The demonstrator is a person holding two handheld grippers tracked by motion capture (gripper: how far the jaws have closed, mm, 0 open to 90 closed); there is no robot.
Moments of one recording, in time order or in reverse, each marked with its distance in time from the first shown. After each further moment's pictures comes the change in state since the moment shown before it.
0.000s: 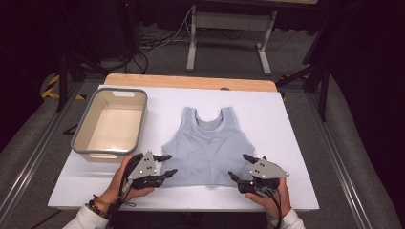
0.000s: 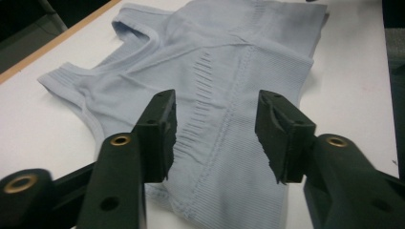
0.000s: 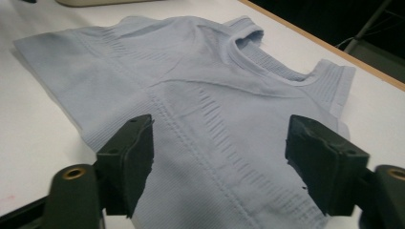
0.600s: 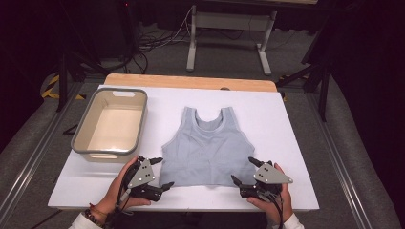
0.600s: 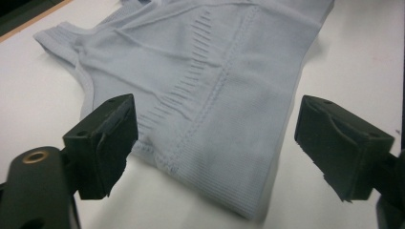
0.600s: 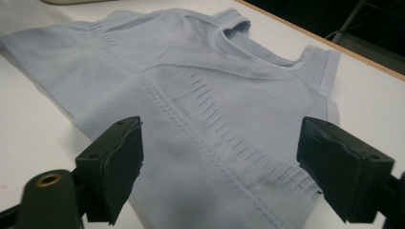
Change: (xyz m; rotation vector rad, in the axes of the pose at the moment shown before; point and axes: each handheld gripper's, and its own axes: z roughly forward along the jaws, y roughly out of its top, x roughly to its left) left arm -0.015 -0.021 -0.002 0.047 0.052 -0.063; right arm 0.004 -0.015 -0.006 -0.008 -0.050 0.045
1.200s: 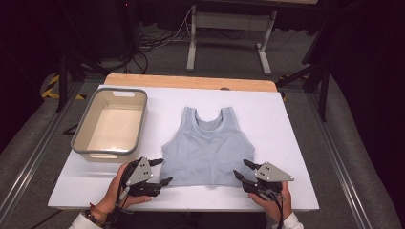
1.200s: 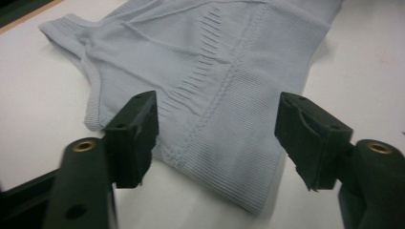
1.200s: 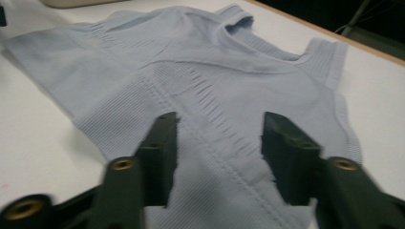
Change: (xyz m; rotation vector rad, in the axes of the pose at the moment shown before) left arm 0.006 -0.001 -0.001 0.004 -0.009 -0.028; right arm -0.005 -0.005 0.003 -0.001 0.034 0.036
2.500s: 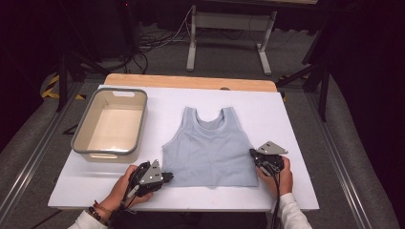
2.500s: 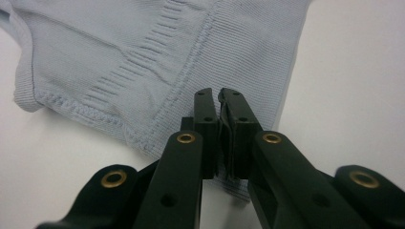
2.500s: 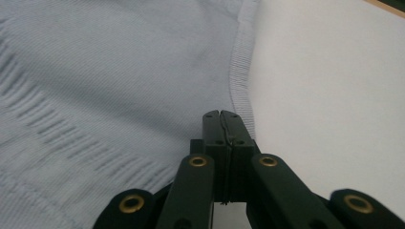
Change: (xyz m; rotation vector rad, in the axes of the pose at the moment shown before) left arm -0.001 -0.002 0.023 0.184 -0.087 0.079; right arm -0.064 -0.008 0.043 0.238 -0.208 0.072
